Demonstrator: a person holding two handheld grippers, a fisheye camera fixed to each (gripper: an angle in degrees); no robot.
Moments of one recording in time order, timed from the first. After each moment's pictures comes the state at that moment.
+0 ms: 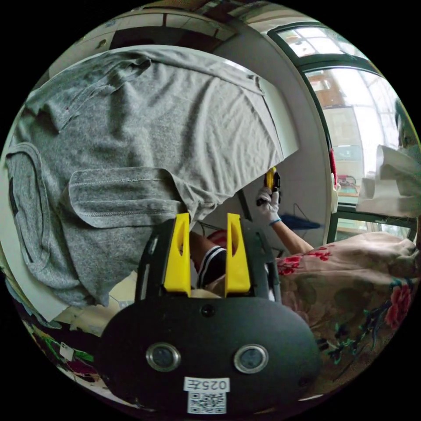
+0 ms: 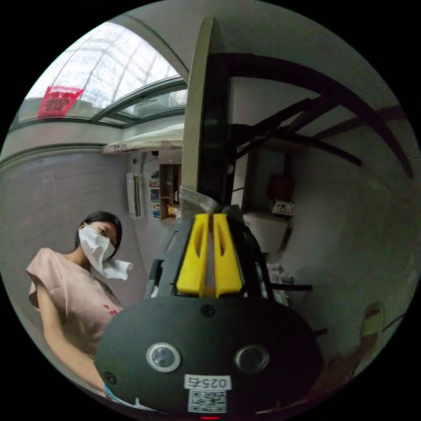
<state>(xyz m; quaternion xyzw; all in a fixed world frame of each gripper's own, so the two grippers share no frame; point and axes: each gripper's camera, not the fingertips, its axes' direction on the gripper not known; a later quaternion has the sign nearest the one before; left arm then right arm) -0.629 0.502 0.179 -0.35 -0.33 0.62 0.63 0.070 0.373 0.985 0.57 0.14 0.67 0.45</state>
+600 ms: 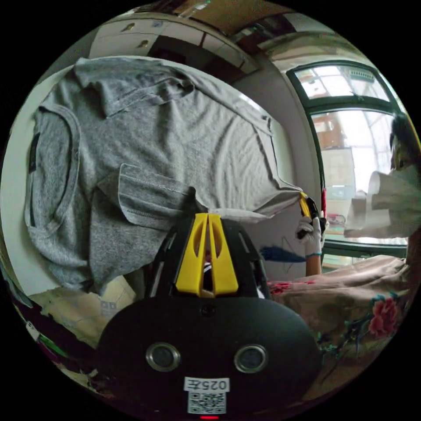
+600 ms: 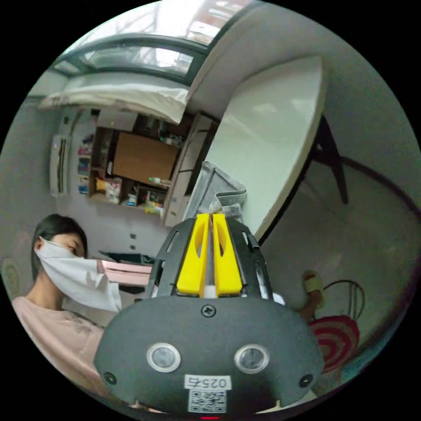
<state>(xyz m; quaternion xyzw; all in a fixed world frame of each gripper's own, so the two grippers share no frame) -0.625 0.425 0.114 -0.28 -0.27 0.58 0.72 0.219 0.199 0.814 0.28 0.22 0.81 0.46</state>
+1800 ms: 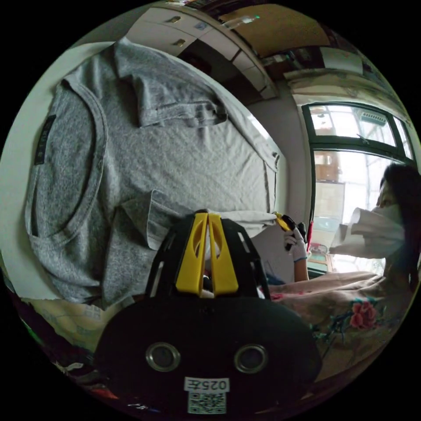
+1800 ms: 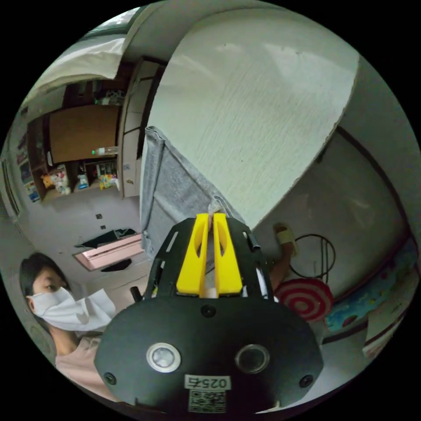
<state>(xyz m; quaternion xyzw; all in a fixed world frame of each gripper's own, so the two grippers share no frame) -0.632 0.288 0.069 -0.25 -0.23 0.51 0.79 0.418 0.303 0.734 0.10 0.08 0.91 0.40</state>
